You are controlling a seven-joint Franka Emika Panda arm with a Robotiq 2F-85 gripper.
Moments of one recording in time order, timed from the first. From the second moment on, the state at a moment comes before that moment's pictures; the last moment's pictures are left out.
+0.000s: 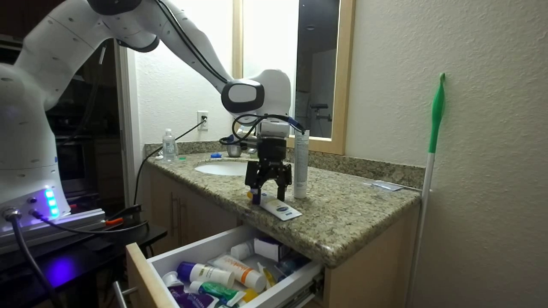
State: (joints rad) arm -0.66 0.63 -0.54 -1.84 0.11 2.38 0.64
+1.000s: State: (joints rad) arm -0.64 0.61 -0.59 -1.77 0.04 2.21 0.65
